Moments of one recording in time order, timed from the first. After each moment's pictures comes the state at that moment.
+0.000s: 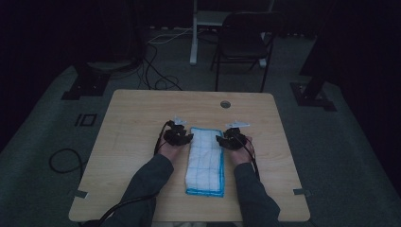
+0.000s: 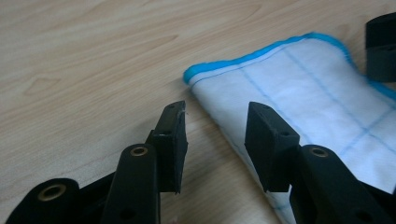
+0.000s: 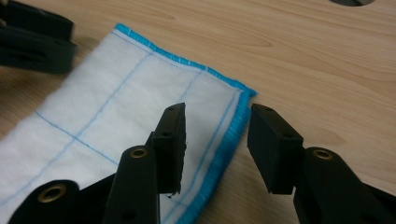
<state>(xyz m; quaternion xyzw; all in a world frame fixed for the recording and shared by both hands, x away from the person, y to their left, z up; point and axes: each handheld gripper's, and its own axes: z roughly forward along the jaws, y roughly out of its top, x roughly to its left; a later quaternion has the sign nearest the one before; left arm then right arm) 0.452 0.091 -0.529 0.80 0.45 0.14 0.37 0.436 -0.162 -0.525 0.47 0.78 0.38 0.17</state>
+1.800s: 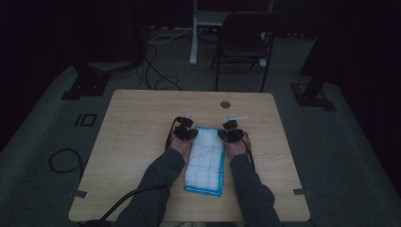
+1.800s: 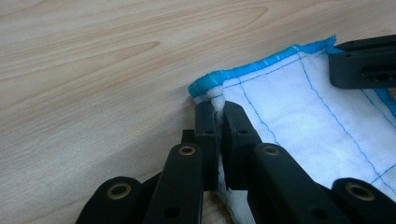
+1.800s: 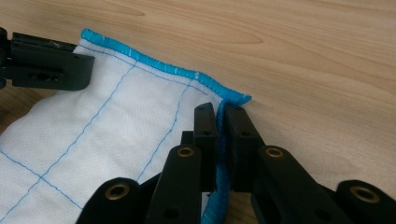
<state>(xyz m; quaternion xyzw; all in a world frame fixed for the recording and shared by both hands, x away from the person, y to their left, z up) 0.478 0.059 -0.531 0.80 0.48 0.11 0.35 0.470 -0.157 -0.534 0.51 0.77 0.35 0.14</state>
